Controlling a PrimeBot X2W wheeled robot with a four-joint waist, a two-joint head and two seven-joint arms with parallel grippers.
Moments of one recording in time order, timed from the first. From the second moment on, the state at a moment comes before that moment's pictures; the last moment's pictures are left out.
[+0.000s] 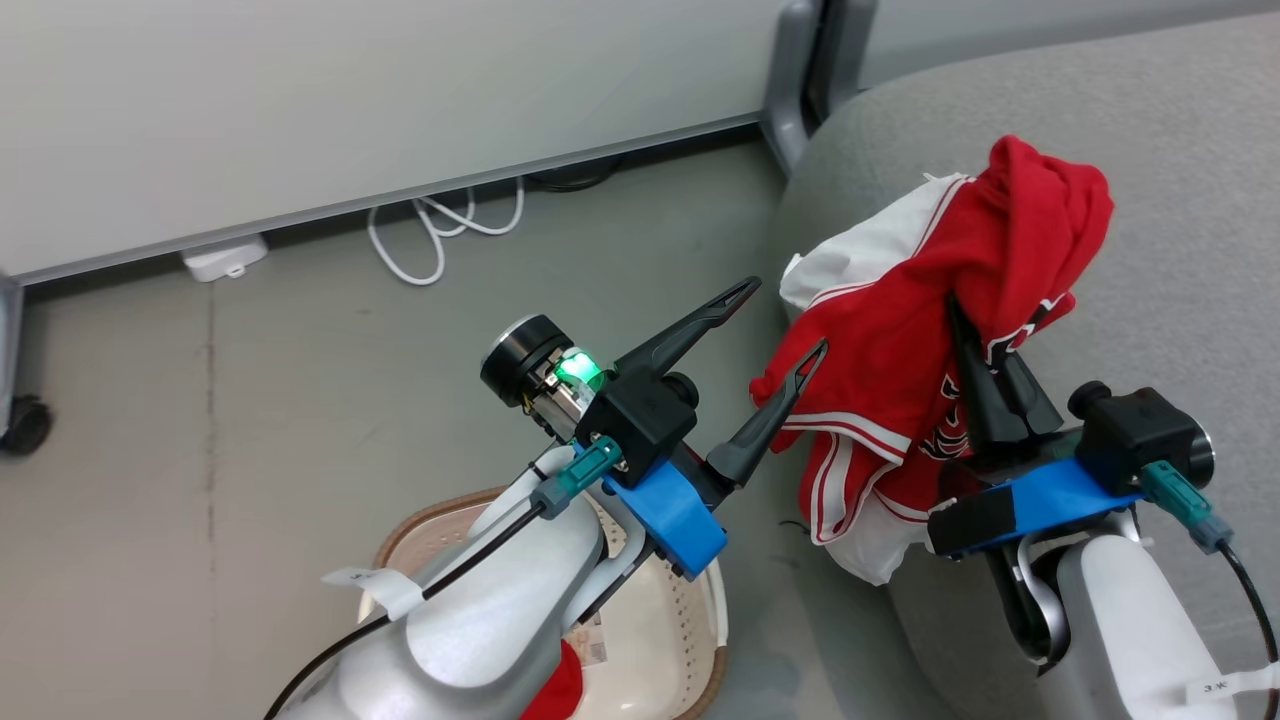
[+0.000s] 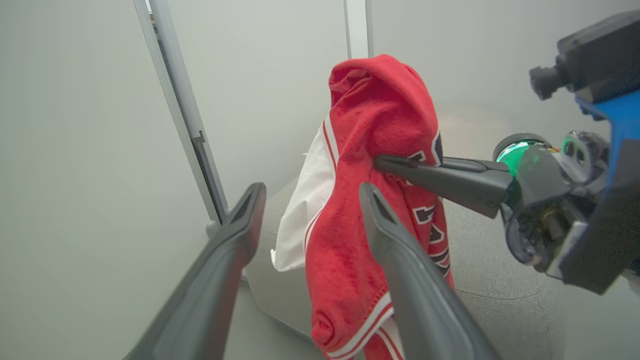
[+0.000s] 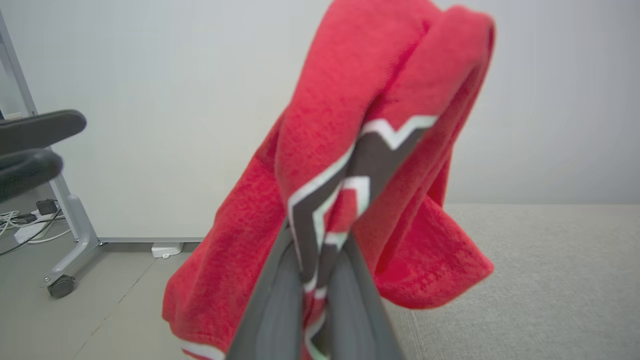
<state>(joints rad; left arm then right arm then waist) -0.67 0.11 -0.86 0.43 -0.36 -0.12 -0.26 -0.35 -0.07 0.07 0.30 0.10 0.13 -0.26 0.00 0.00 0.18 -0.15</state>
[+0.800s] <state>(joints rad) -0.69 0.11 -0.87 0.43 -0.33 -0.13 -0.26 -0.28 -0.06 -0.04 0.17 0.10 0.13 -0.26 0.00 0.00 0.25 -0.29</state>
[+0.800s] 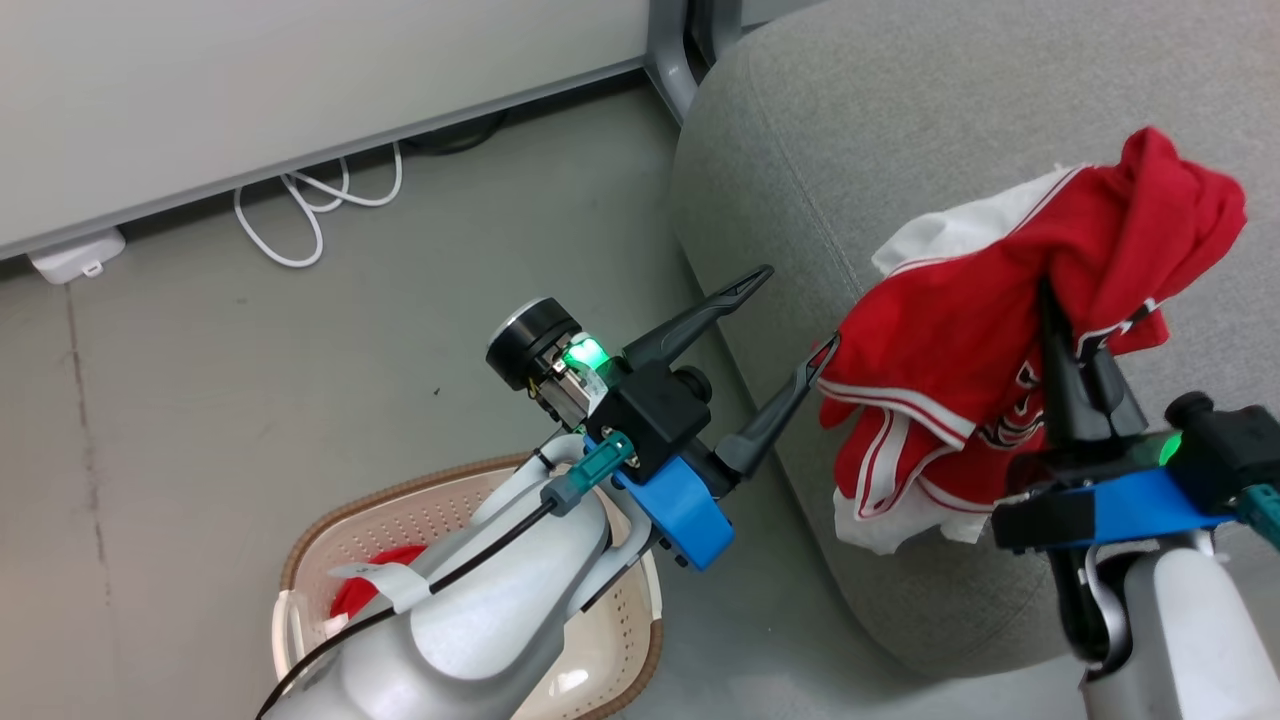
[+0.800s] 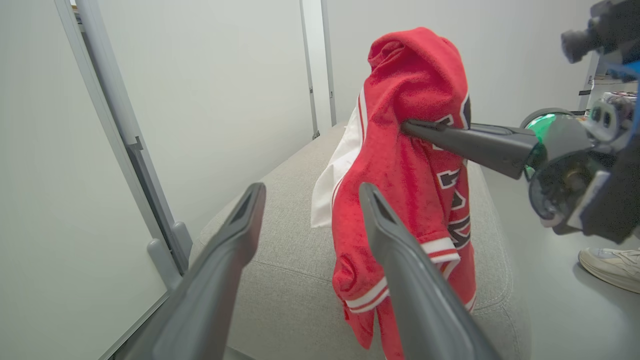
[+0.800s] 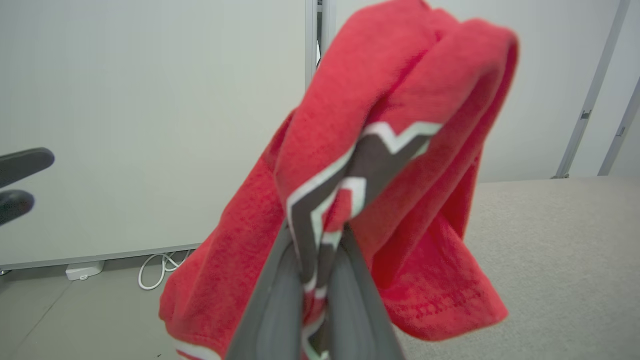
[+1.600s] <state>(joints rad) -0.91 0.15 -0.92 0.42 -0.27 -0.13 -0.26 -0.84 -0.29 -0.31 0.07 0.10 0.13 -0.26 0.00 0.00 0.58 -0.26</state>
